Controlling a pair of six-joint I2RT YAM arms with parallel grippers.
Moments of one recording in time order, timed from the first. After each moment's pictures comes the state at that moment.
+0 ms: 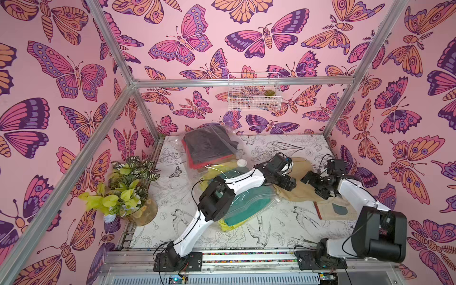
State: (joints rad) left arm -0.92 2.40 1.99 -0.41 0.31 -0.34; right arm -0.19 1.43 0.85 -0.56 -0.27 0.51
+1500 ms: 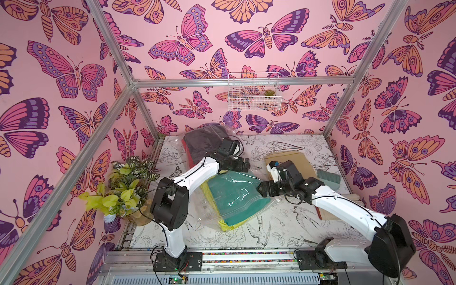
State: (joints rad) left arm -0.53 1.85 1.46 -0.55 0.21 -0.33; right arm 0.65 1.33 0.91 -0.50 -0.12 0.42
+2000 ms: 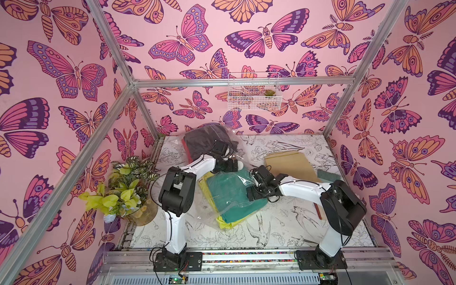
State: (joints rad) left arm -0.38 2.03 1.49 -0.49 0.19 -0.36; right arm 0.72 1.79 1.10 -0.46 0.02 0.45
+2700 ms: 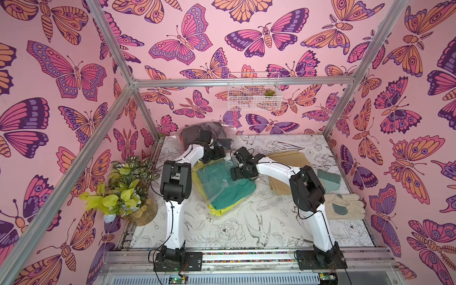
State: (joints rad) left arm -0.19 2.24 1.80 -0.60 0.29 -0.41; right arm 0.69 2.23 1.76 -0.65 0.03 0.43
